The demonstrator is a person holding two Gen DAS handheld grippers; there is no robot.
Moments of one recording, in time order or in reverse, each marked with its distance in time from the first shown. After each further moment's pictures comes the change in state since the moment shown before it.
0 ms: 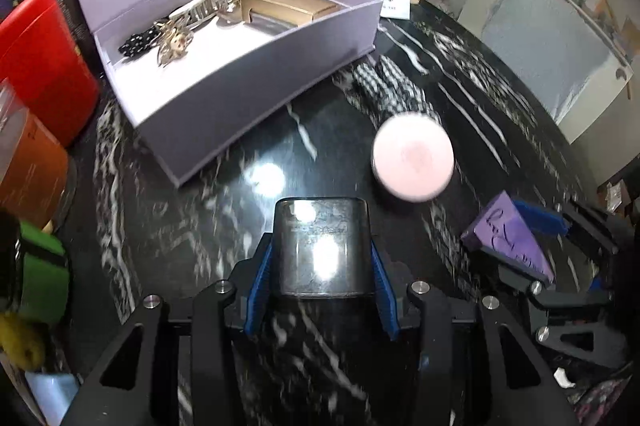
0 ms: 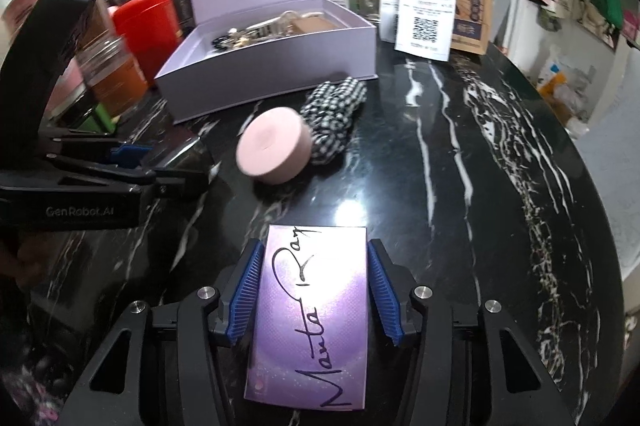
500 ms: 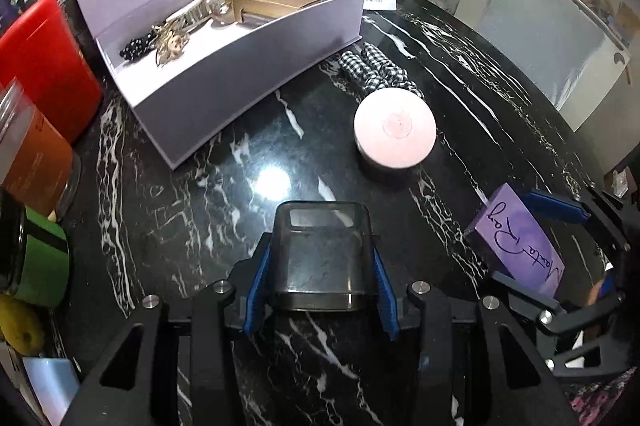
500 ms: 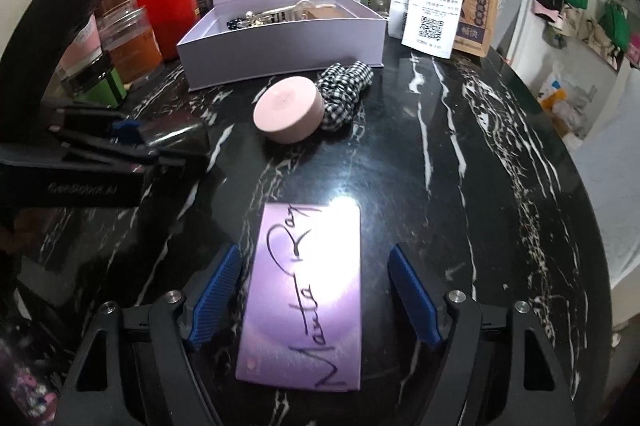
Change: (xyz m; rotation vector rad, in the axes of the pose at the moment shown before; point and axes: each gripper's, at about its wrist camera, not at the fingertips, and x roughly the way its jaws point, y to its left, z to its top) left arm -0.001 -0.015 -0.013 0.043 -0.034 0.027; right arm -0.014 0.008 -0.023 -0.075 0.013 -0.041
